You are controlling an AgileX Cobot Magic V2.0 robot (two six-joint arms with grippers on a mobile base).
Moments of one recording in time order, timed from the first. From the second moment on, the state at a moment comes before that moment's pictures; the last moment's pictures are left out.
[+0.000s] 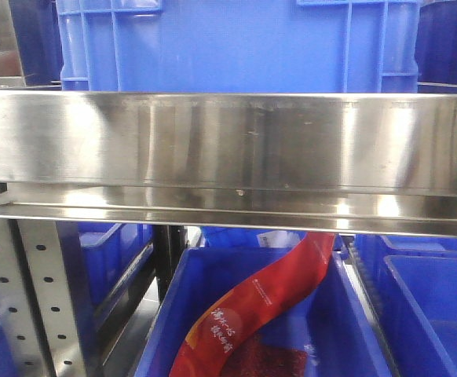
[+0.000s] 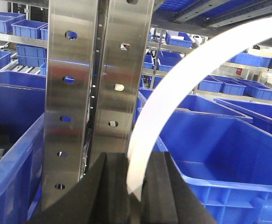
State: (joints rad) left arm -0.13 0.63 -0.83 -0.15 0.24 0.01; right arm 0.12 0.51 -0.83 0.11 0.41 -0.02
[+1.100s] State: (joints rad) left arm -0.42 1.24 -1.39 -0.13 0.23 0.05; right arm 0.21 1.08 -1.24 0.21 0.31 -0.06
